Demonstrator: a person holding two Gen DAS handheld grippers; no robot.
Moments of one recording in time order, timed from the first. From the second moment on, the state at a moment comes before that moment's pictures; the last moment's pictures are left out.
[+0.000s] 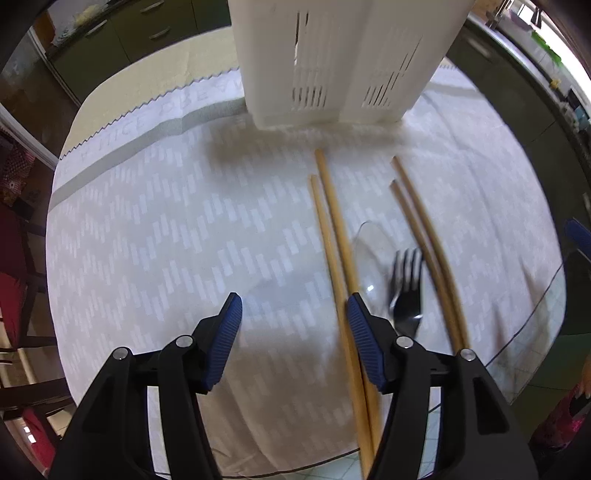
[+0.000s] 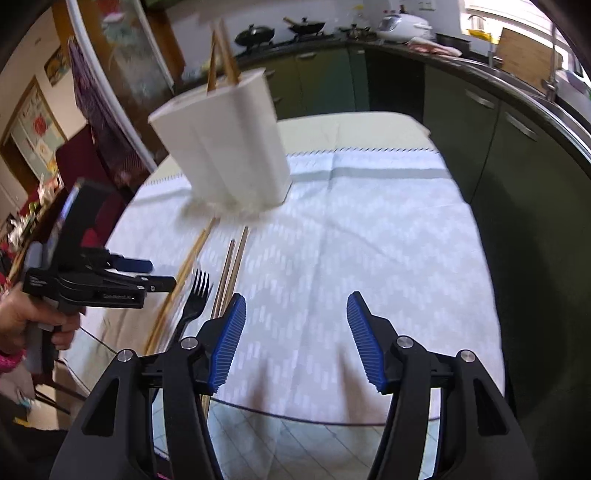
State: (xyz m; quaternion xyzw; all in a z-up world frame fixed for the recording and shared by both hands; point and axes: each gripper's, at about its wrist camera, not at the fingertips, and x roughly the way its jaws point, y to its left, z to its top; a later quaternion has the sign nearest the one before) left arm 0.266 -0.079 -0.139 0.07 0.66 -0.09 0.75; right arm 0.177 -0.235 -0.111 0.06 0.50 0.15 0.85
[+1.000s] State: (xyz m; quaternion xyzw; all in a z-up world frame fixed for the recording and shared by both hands) left arm 0.265 -0.033 -0.141 0.07 0.65 -0.08 0.75; right arm 0.222 -0.127 -0.171 -0.05 0.54 0.17 0.82
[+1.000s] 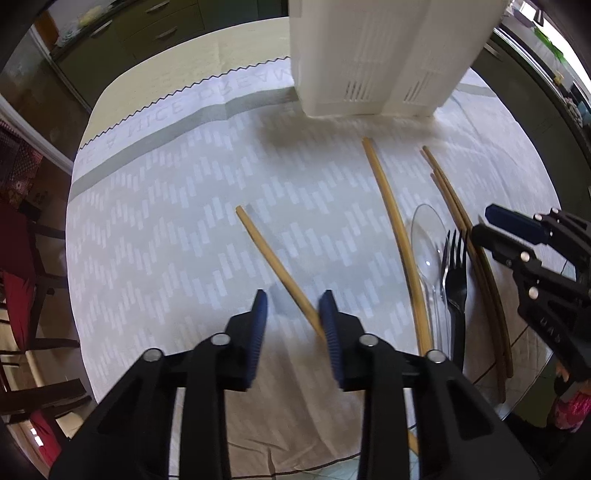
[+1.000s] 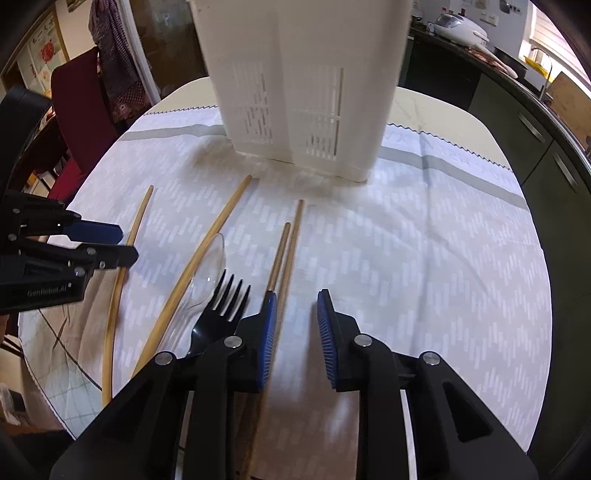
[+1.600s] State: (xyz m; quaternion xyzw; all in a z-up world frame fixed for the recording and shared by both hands) left arm 0.271 -0.064 -0.138 0.11 0.64 -0.12 0.75; right arm 0.236 -0.116 -0.177 -0.06 0.56 0.16 0.81
